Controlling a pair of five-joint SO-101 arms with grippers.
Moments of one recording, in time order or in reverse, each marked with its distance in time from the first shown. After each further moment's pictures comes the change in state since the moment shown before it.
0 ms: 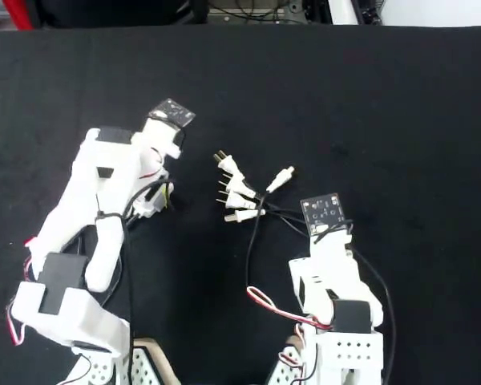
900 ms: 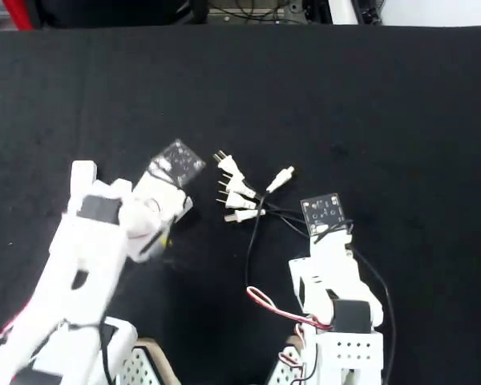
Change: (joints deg) left arm 5.5 -45.2 30.9 1.1 -3.6; right arm 0.0 0.0 0.0 0.0 0.0
